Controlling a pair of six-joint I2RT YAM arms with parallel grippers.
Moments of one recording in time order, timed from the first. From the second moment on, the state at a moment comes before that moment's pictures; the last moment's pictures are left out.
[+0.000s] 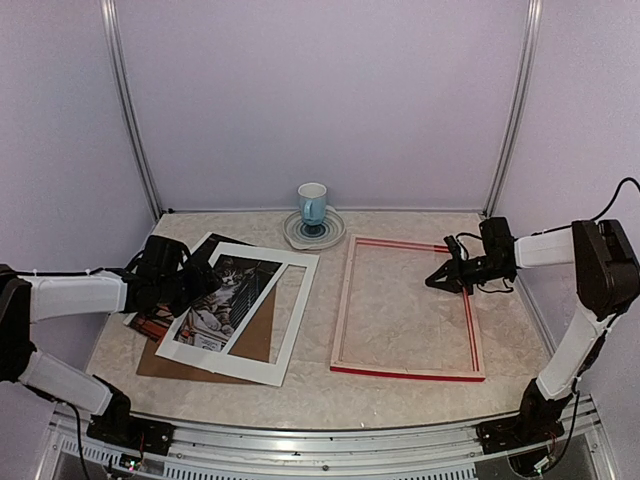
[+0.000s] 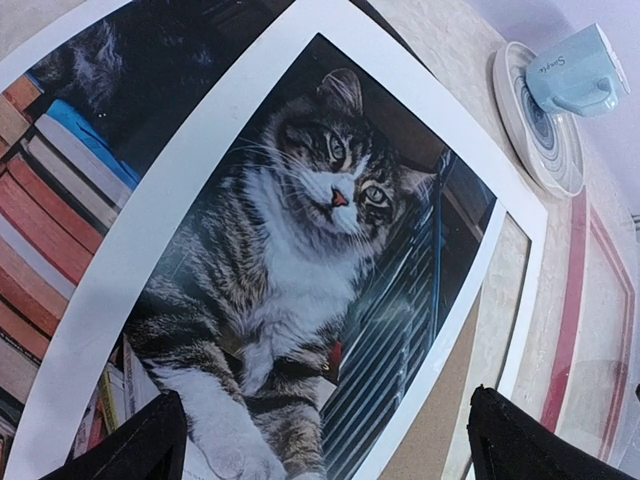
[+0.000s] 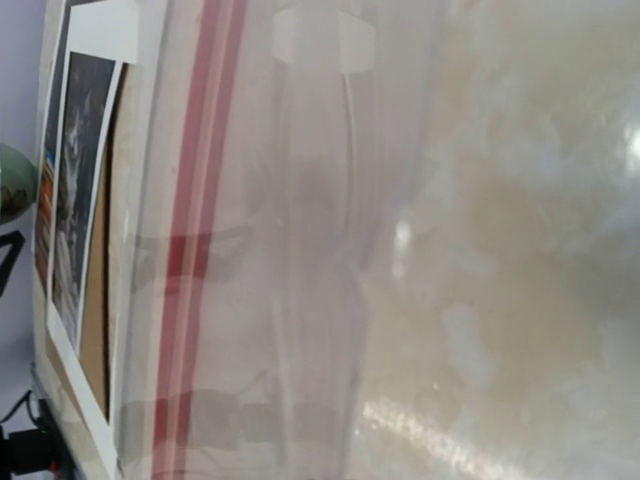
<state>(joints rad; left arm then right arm) -0.37 1.34 0.63 -0.06 -0.05 -0.80 0.08 1.73 0.94 -0.20 -0.84 0.35</state>
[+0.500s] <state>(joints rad) -0.38 1.34 0.79 -0.15 0.01 -0.74 0.04 1.73 0.96 -0.27 -0.82 0.28</state>
